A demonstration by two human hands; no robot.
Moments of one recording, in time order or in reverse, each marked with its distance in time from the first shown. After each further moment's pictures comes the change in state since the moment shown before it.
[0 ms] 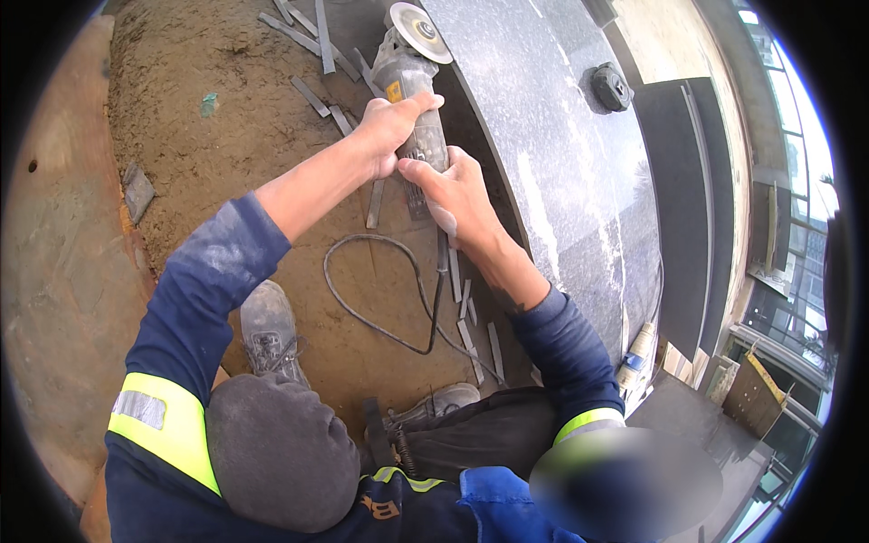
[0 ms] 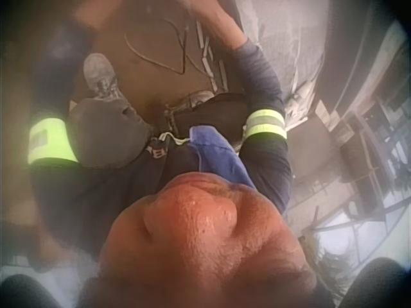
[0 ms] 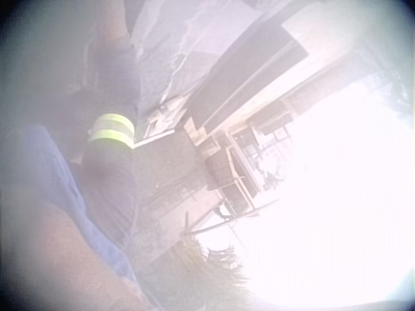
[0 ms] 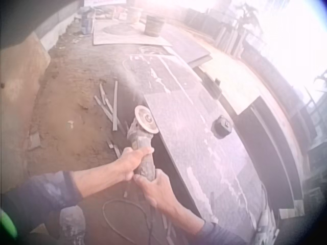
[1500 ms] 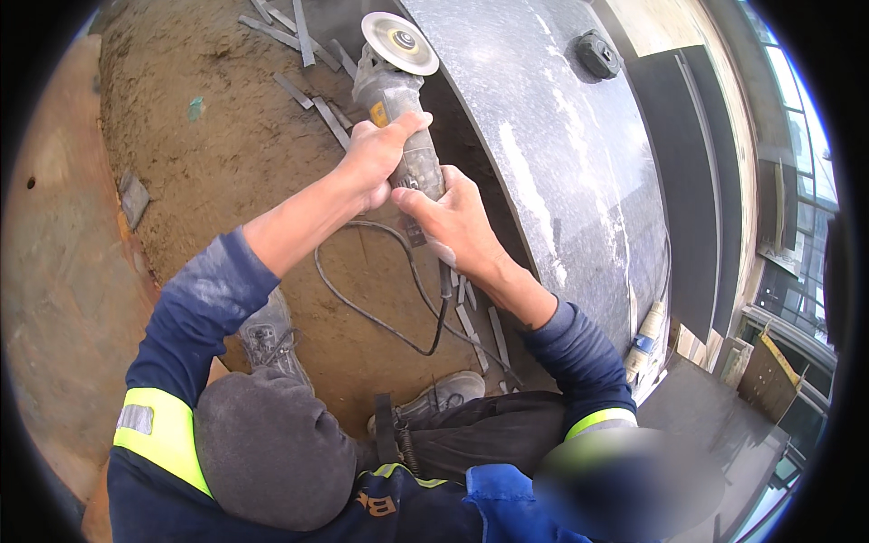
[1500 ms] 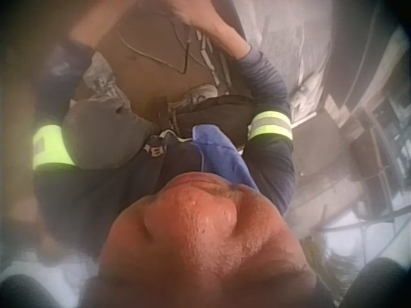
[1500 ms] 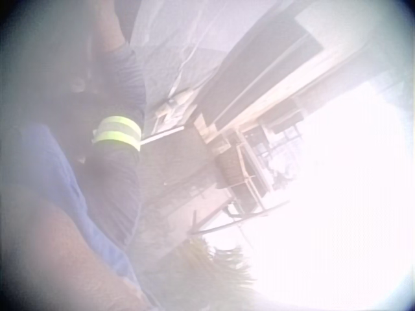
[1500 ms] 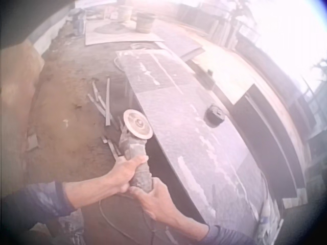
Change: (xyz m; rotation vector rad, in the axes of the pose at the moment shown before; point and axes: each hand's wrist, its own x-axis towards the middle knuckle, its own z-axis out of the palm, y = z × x) left_hand -0.043 -0.044 0.015 -0.005 -0.003 0.027; right_hand -0.054 0.024 -0.016 0.043 -0.035 -0.055
